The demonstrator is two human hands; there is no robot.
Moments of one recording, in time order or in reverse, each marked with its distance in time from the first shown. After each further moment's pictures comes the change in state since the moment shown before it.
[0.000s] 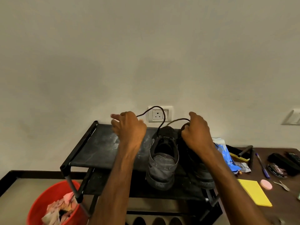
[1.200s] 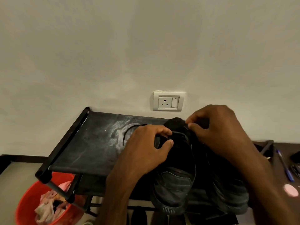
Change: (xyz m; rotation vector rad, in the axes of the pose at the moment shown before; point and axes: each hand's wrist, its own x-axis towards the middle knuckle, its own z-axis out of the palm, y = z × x) left_hand -0.003 -0.033 0.039 -0.232 -0.378 0.510; right_hand 0.036 0.008 0.006 -0.030 -0.187 -0.207
